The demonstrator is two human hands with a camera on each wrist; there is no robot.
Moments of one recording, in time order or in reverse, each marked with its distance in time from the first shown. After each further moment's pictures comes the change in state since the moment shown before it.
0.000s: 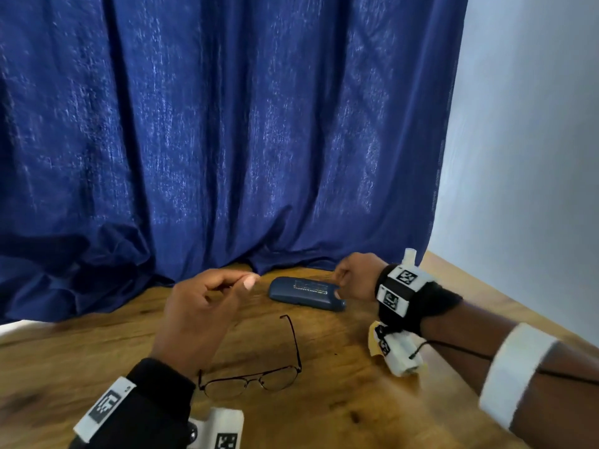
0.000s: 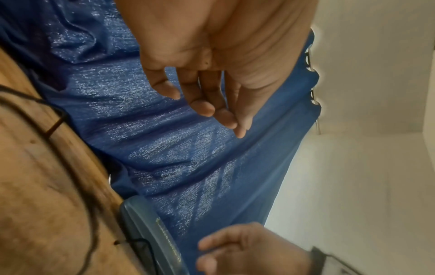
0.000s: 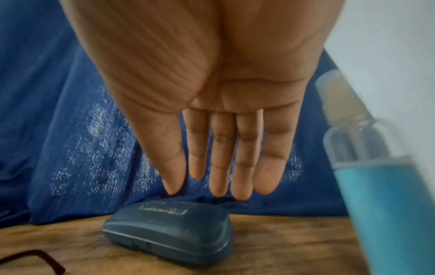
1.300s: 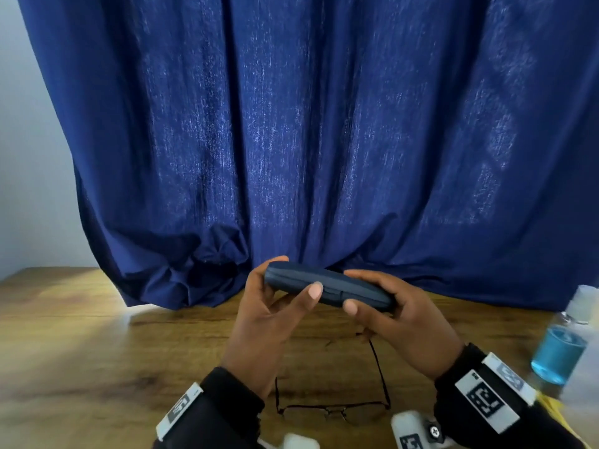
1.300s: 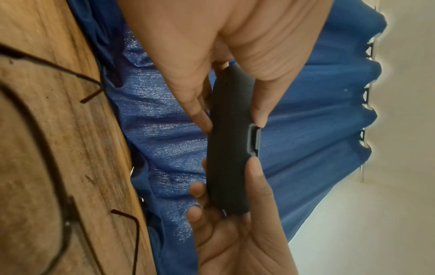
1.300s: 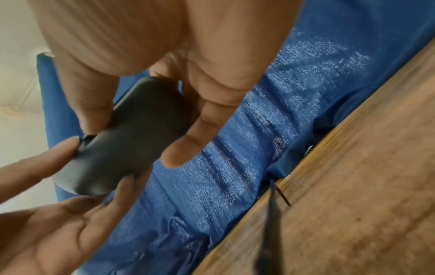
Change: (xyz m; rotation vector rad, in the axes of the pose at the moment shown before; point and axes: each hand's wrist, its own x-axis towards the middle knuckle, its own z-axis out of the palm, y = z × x) left_hand 0.017 -0.036 -0.018 -0.563 0.125 -0.250; right_hand -0.014 -0.102 0.046 1.152 0.154 -0.502
